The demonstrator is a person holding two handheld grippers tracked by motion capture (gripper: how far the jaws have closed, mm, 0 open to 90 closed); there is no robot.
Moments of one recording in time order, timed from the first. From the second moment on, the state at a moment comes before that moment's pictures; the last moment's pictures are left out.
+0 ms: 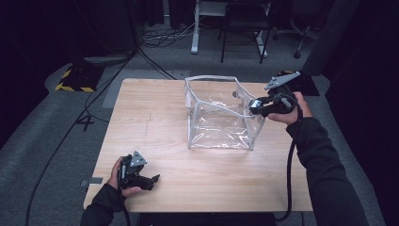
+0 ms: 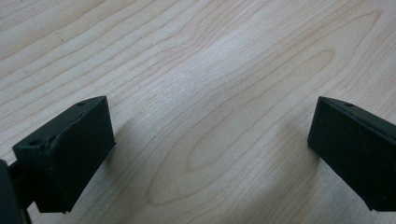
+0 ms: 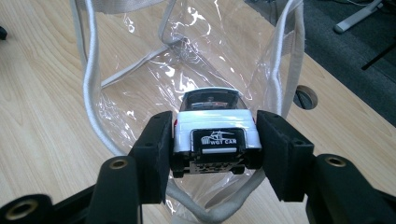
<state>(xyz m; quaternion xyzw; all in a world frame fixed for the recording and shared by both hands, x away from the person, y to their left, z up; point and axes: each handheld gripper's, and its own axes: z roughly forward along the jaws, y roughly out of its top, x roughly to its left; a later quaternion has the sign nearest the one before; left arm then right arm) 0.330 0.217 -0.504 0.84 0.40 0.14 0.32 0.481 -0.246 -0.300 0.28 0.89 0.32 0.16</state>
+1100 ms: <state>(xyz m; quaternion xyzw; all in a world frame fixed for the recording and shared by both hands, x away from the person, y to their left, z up) 0.330 0.217 -0.504 0.84 0.41 0.14 0.32 0.481 -0.238 -0.313 0.27 0.88 0.34 0.17</state>
